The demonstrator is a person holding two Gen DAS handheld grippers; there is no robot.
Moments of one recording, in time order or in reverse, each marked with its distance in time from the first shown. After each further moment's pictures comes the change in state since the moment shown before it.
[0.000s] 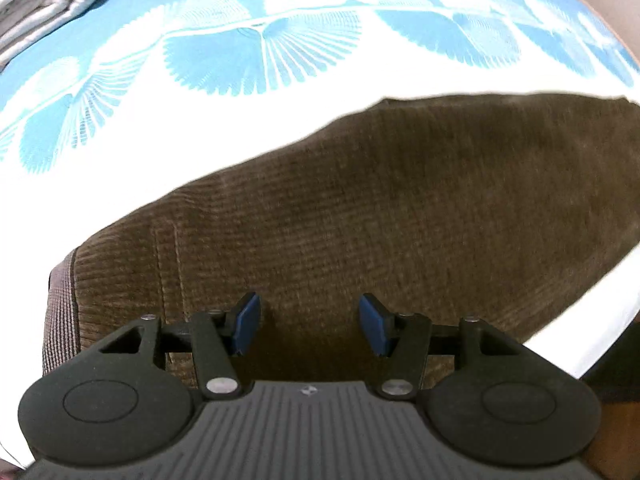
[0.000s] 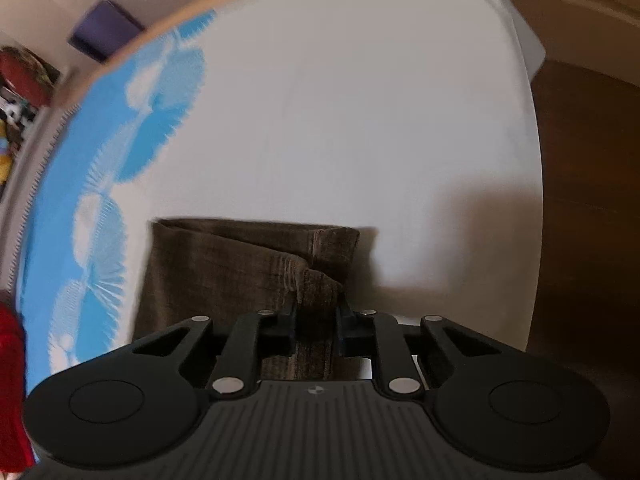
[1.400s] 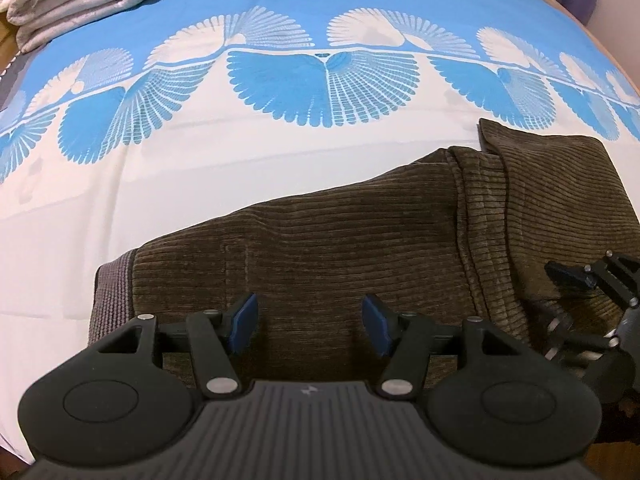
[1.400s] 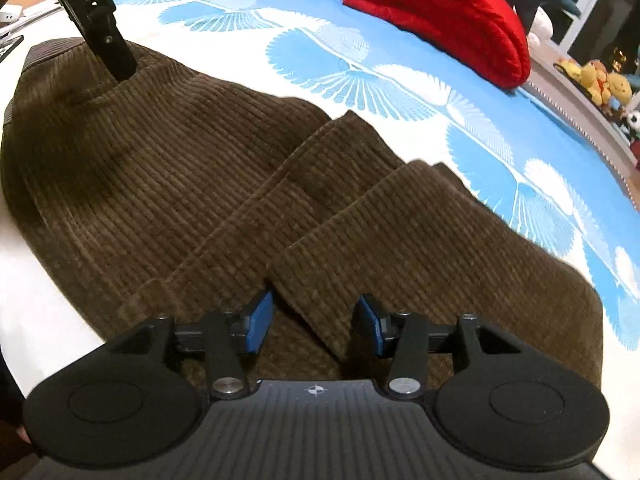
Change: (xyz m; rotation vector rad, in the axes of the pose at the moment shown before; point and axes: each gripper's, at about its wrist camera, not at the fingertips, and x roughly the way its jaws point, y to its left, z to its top) left arm -0.017 0.049 0.000 -0.120 -0.068 0.021; right arm -0.072 0.152 -0.475 -1.894 0.025 0.471
